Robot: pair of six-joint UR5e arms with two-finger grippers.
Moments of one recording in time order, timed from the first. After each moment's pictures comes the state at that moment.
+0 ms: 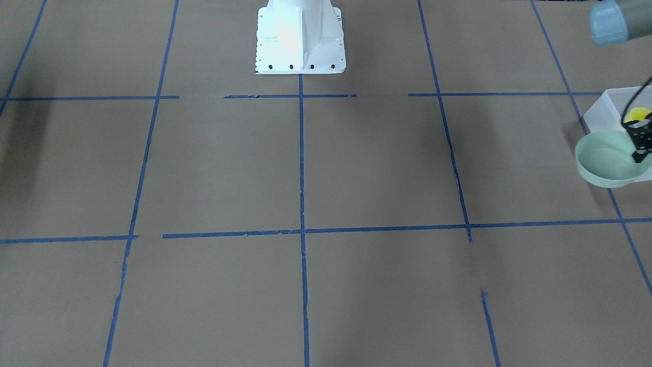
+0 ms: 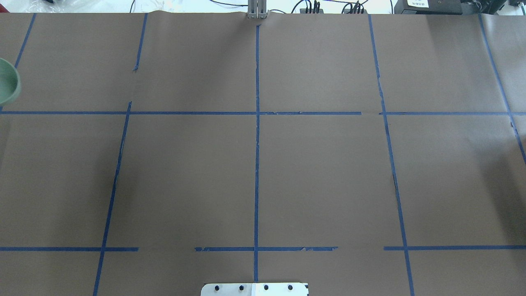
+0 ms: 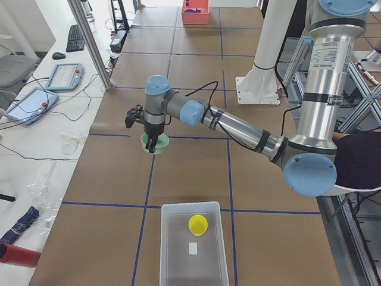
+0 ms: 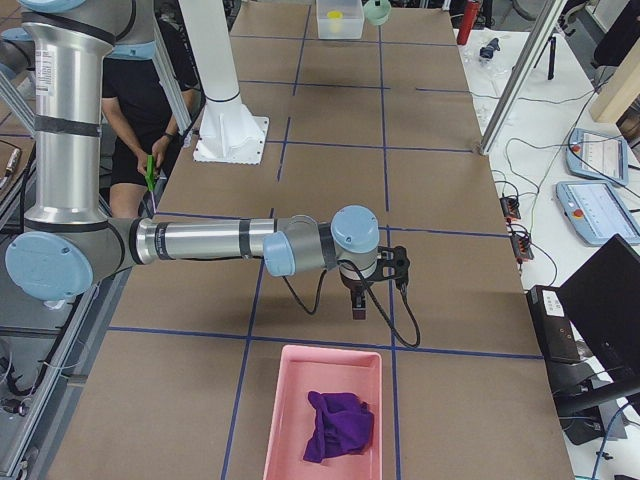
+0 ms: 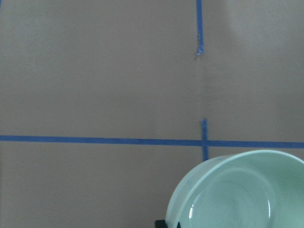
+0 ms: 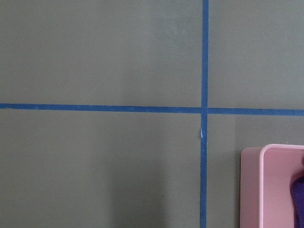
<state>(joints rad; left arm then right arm) -1.38 -1.66 -1.81 -1.58 -2.12 -0.22 1.52 -1.67 1.74 -1.41 2.43 0.19</state>
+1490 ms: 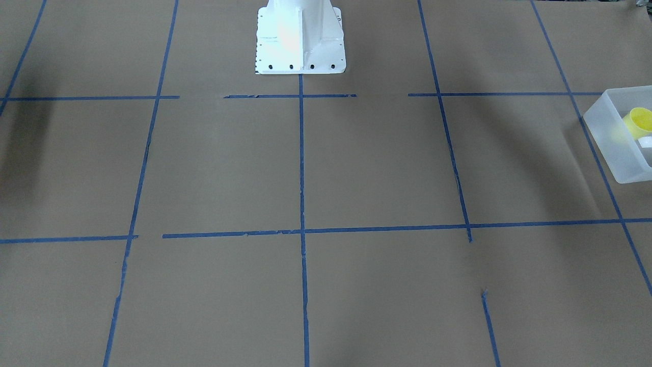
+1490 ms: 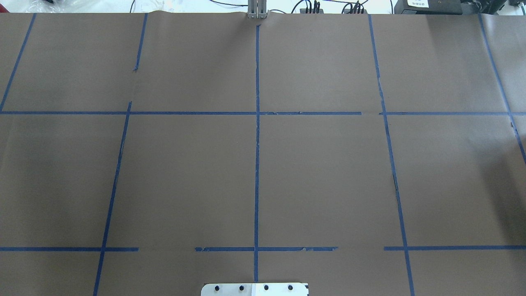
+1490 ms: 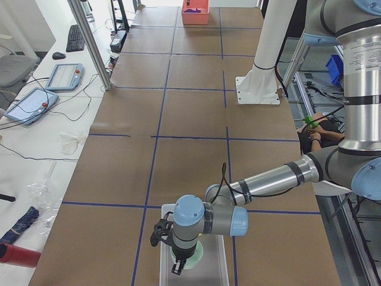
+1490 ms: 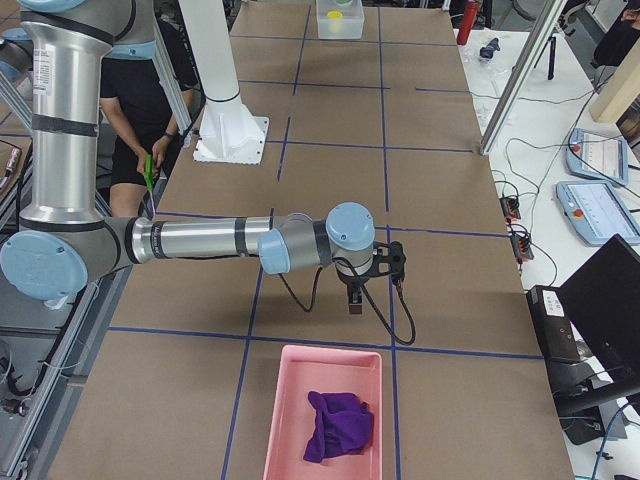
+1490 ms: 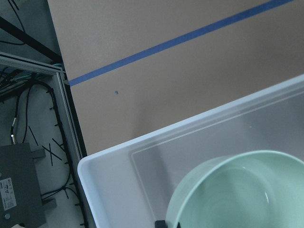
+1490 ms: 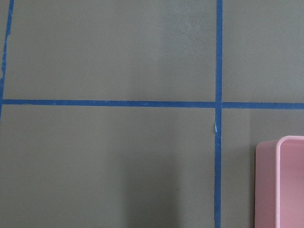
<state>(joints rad) -1.65 -1.42 -1.35 -2.01 -2.04 0.34 1.52 -1.68 1.77 -1.40 2.45 0.20</state>
